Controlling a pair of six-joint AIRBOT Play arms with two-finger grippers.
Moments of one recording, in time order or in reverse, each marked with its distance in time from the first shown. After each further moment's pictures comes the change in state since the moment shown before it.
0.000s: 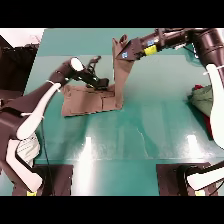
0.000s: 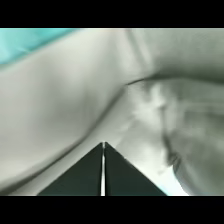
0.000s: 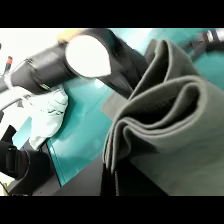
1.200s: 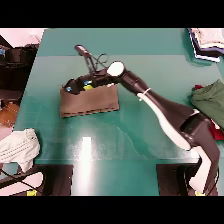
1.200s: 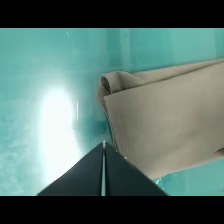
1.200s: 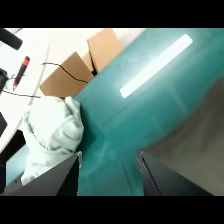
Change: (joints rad) left arm 0.460 0.561 0.000 0.322 -0.320 0.111; right arm 0.399 -0.259 -0.063 0.099 -0.465 -0.192
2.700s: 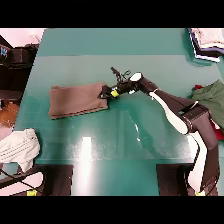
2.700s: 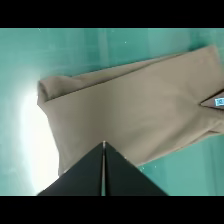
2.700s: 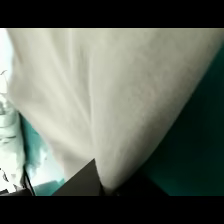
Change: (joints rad) left arm 0.001 0.001 0.000 -0.081 -0.035 0.000; right arm -0.220 -0.129 -0.221 0.104 0.099 0.126
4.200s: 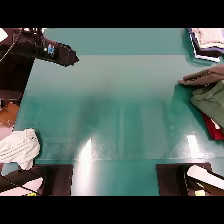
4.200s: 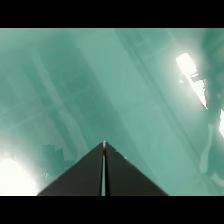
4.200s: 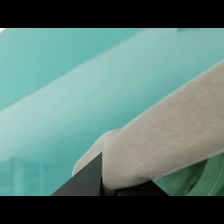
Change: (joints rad) left arm -0.420 0.000 -0.002 -0.072 0.204 -0.034; right arm -1.218 0.868 -0.322 -0.352 0.089 -0.038
